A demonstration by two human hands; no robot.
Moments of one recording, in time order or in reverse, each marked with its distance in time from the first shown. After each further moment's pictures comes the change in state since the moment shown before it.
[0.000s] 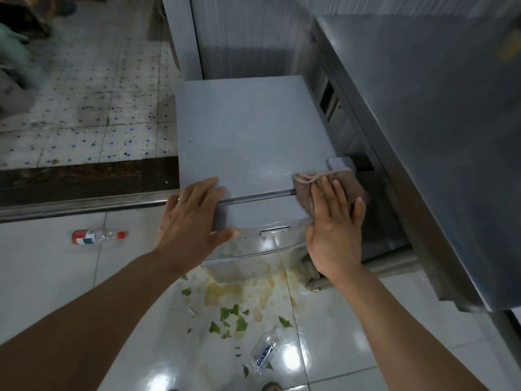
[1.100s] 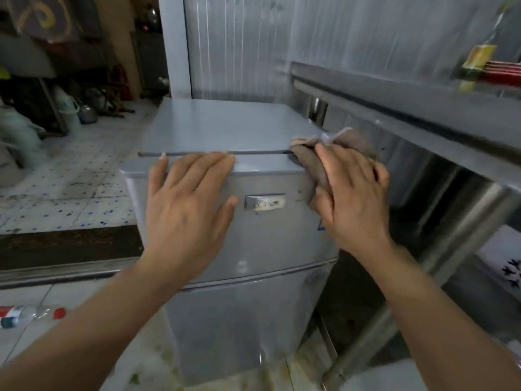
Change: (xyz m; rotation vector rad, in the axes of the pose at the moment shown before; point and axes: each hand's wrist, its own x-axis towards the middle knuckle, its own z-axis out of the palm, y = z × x) left_hand -0.015 0.035 0.100 0.058 0.800 0.184; right_hand 0.017 0.054 0.078 -0.075 0.793 -0.336
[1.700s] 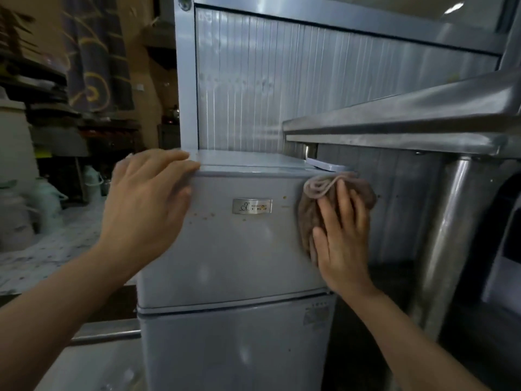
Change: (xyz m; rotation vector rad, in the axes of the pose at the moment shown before) left_hand -0.012 -0.026 0.000 0.117 0.215 0.011; right_hand -0.058 0.018 0.062 0.149 0.230 0.069
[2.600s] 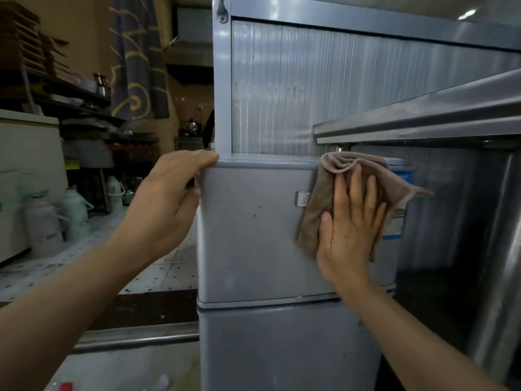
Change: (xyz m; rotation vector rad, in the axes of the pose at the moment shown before) left_hand -0.019 -0.070 -0.013 -0.296 0.024 0.073; right_hand 0.013 -0.093 0.035 0.002 0.171 0.148
